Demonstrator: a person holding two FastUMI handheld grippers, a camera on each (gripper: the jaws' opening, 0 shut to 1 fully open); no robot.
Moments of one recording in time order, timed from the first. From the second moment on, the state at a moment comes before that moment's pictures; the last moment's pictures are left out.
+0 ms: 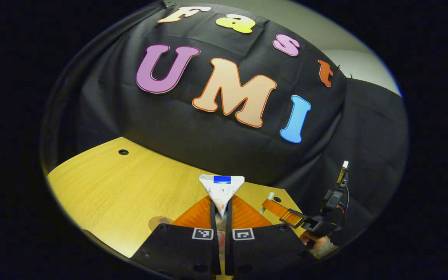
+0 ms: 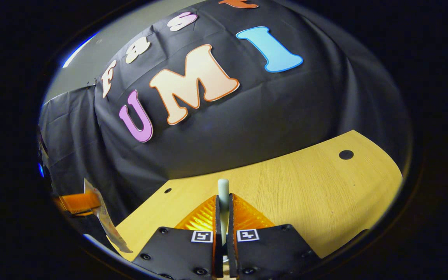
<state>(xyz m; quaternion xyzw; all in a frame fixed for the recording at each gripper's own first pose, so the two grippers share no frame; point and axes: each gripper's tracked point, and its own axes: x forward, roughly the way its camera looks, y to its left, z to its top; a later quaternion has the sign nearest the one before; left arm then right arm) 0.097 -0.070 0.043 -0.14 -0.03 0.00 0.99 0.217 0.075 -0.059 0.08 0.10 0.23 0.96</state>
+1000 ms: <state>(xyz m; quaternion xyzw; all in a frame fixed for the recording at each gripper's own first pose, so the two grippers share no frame) 0.161 -0.139 0.044 -0.14 -0.03 -0.09 0.99 0.175 -0.074 -0.039 0.20 0.09 0.09 0.97</state>
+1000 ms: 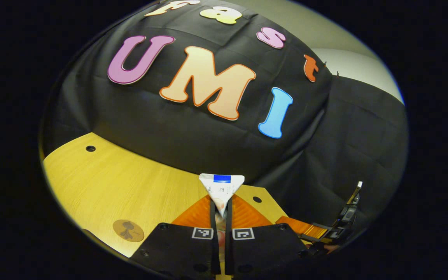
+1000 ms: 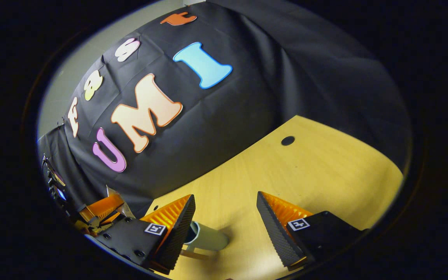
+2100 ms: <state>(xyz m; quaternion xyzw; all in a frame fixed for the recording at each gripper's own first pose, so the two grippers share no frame) 0.196 -0.171 -0.036 -0.03 -0.02 -0.06 1.00 0.132 -0.125 -0.042 0.13 0.08 0.09 0.98</state>
